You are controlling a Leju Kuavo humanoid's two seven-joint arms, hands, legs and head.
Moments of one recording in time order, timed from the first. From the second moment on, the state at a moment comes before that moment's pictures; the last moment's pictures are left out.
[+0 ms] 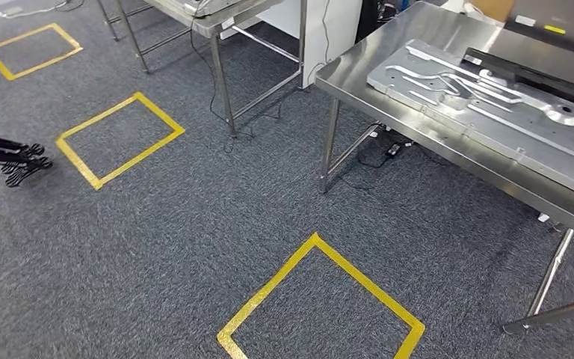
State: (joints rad) left arm 0.29 -0.37 0.56 -1.06 0.33 0.50 -0.07; right arm 0.03 0.16 -0.67 -0.21 0.87 -0.11 0.01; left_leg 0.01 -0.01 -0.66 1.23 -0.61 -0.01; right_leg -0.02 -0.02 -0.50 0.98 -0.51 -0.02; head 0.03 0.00
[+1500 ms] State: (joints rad) left arm 0.31 -0.37 0.53 -1.08 0.34 0.53 -0.05; right arm -0.01 0.15 -0.67 -0.19 0.89 -0.08 0.00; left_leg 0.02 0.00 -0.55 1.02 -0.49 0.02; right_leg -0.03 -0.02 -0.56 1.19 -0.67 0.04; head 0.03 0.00
